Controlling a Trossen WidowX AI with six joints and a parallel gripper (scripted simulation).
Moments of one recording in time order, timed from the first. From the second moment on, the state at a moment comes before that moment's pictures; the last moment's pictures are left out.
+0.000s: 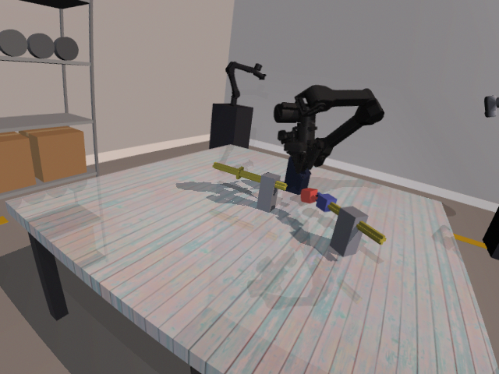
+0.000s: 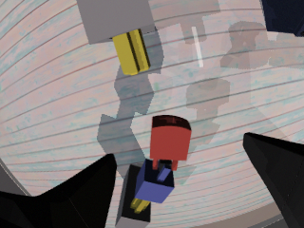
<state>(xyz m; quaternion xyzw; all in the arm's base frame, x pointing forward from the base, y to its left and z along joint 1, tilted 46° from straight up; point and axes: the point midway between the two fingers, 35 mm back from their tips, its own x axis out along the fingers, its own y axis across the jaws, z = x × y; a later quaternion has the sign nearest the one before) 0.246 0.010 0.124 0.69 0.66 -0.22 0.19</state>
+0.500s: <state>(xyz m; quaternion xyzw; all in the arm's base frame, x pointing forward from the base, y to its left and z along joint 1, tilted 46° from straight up) 0.249 0.017 0.113 0.72 0.63 -0.29 0.11</state>
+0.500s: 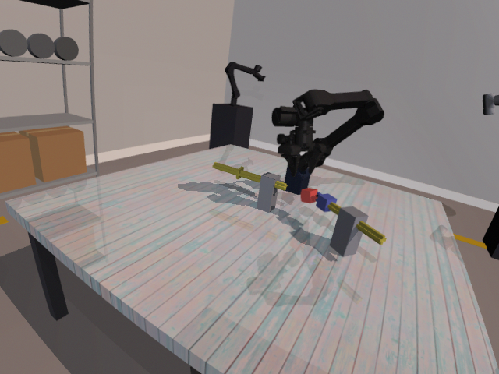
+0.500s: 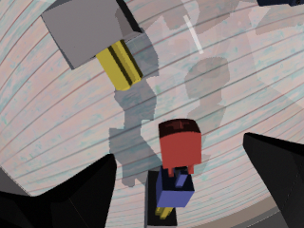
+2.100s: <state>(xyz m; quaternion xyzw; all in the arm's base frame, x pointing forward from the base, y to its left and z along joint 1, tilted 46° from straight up) 0.256 0.112 0.073 0.72 0.63 -0.28 0.11</state>
